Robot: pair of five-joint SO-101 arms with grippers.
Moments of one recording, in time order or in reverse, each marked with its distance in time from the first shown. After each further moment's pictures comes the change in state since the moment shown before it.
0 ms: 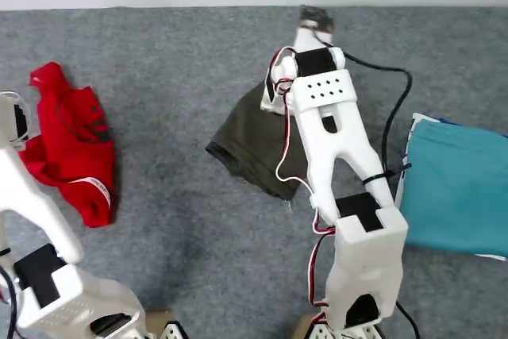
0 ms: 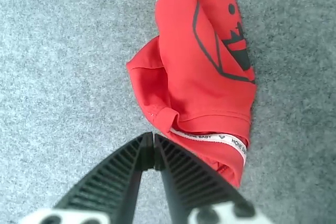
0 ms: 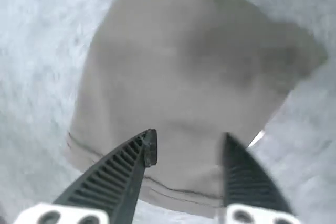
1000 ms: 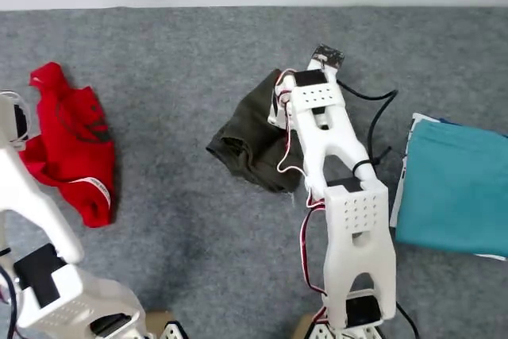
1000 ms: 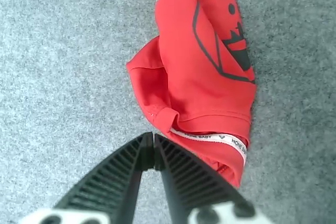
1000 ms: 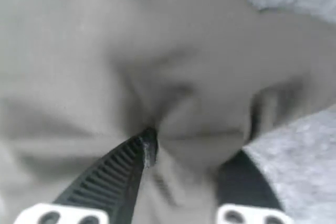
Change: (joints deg) left arm 0.0 0.0 0.0 0.0 0.0; right arm 3.2 22.0 -4.9 -8.1 -0.4
